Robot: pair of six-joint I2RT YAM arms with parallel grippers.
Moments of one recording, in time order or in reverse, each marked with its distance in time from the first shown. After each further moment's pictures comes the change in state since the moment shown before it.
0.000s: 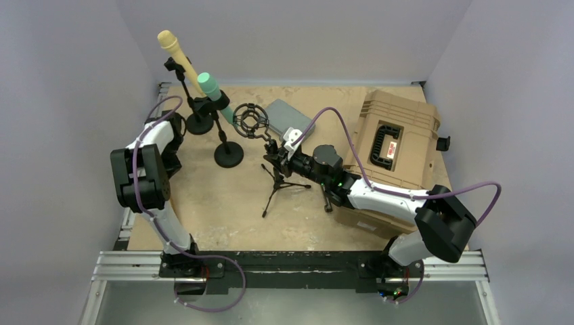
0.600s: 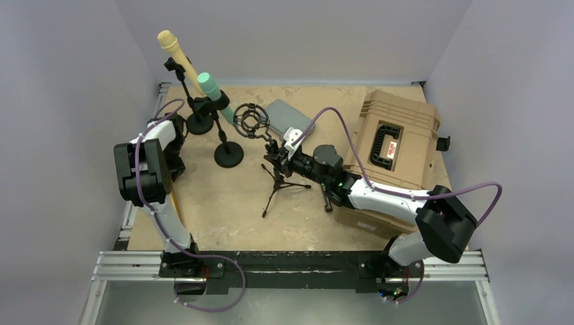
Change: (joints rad) left arm 0.000 0.093 0.019 0.003 0.079 0.033; right arm -0.001 -0.005 0.000 -0.009 -0.001 0.000
